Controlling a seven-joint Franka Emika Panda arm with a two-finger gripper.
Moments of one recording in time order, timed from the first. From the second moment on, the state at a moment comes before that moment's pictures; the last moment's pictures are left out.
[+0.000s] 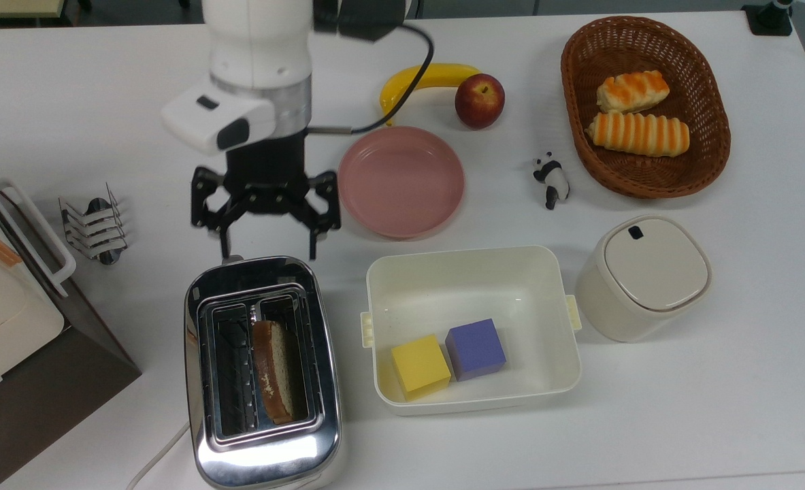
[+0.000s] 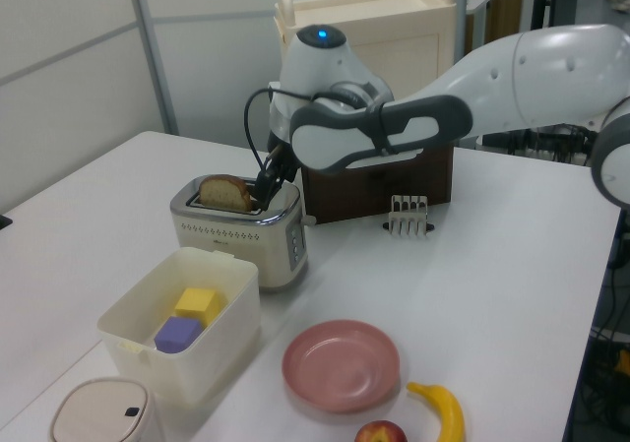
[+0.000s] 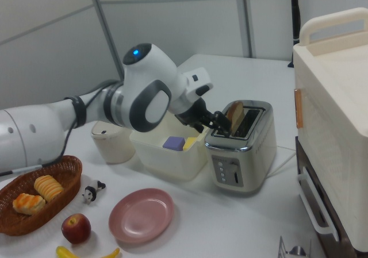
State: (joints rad) arm -0.02 0.41 -0.04 -1.47 -0.08 2.36 -0.08
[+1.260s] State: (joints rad) arm -0.02 0.57 -0.03 -1.43 -0.08 2.82 -0.09
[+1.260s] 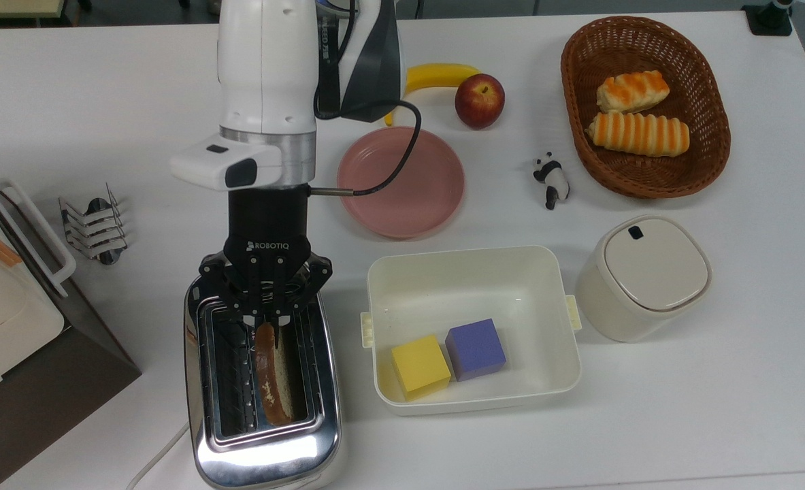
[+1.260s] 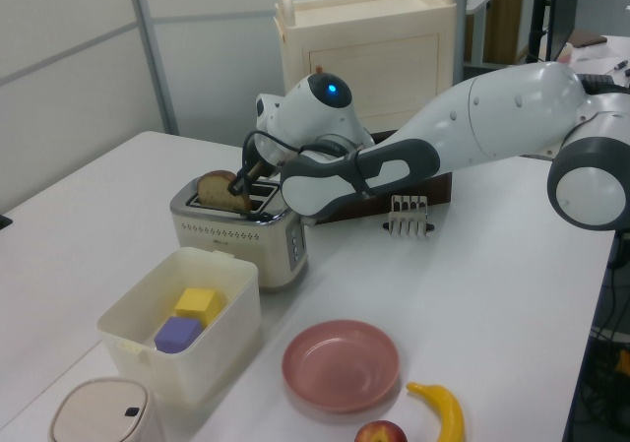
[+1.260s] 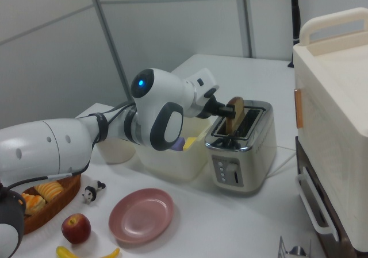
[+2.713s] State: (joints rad) arm 0.03 0.30 0.01 -1.36 0.02 2.31 0.09
